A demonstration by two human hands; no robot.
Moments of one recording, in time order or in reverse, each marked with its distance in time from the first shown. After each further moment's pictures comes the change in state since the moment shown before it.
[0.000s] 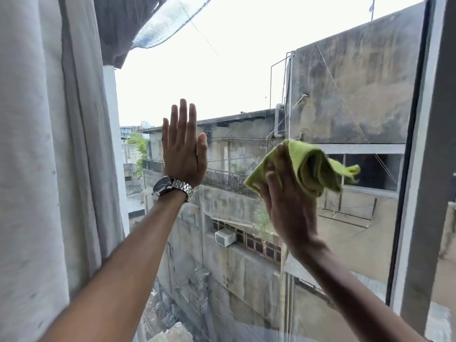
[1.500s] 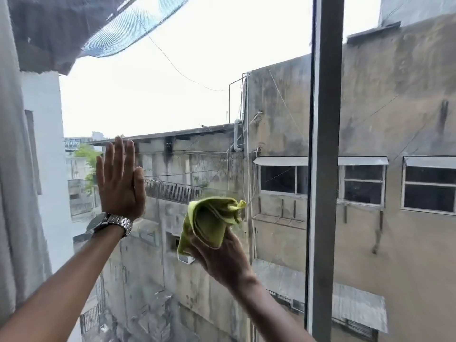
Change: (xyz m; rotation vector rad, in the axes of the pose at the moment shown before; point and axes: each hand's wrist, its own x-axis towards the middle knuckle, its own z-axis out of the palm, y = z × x) left_hand -0.033 0.013 0.000 0.016 0.007 -0.077; right_hand -0.060 0.015 0.002 0.593 -0.129 -0.405
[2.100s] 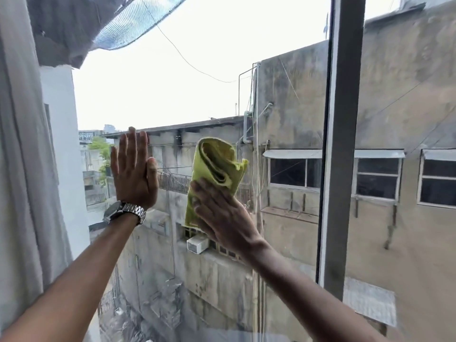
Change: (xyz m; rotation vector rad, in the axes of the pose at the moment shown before) left_hand 0.000 -0.012 0.002 -0.004 -0.007 0.003; right_hand 0.044 0.020 -0.020 -0.009 -0.119 -0.069
